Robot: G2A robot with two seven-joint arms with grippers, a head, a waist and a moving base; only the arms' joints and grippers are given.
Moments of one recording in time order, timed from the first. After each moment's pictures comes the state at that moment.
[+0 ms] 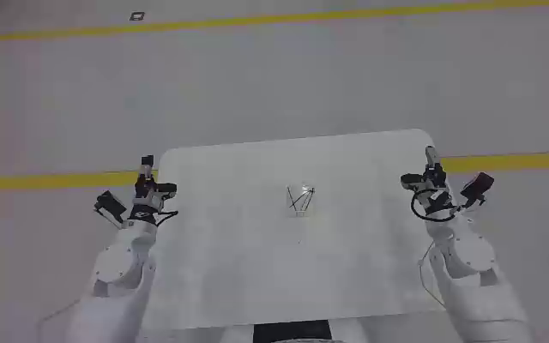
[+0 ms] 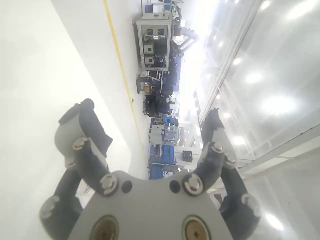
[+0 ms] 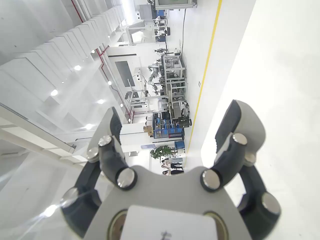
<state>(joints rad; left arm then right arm) 1.73 -1.15 -1.60 -1.80 -0.42 0.00 0.00 -1.73 -1.15 1.60 -1.80 0.42 0.00 0.00</state>
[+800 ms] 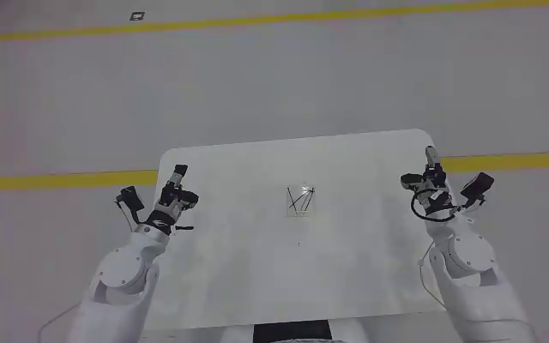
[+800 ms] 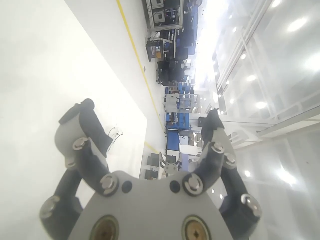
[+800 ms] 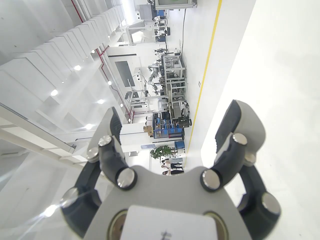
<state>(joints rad) 1.77 -1.14 -1.58 -1.87 -0.29 0.05 -0.22 -1.73 -1.15 1.60 -1.80 0.42 0.00 0.00</state>
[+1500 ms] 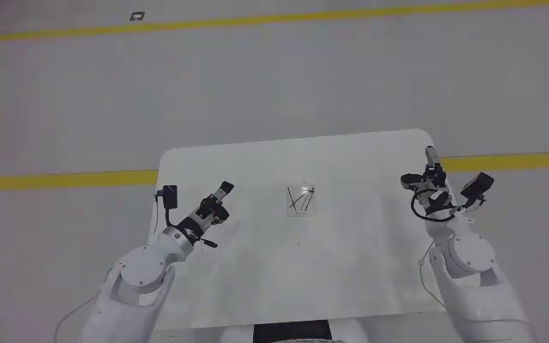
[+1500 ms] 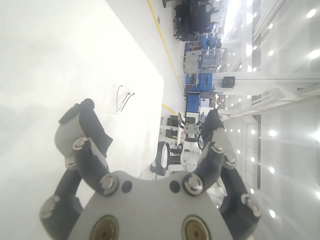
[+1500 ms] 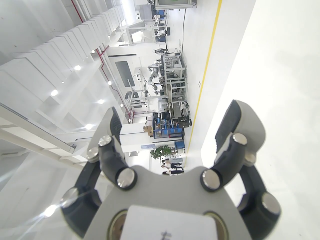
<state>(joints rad) 1.75 -1.12 -1.47 -1.92 -0.10 0.13 -0.44 -1.73 -1.15 1.60 -1.80 0.42 0.00 0.00</state>
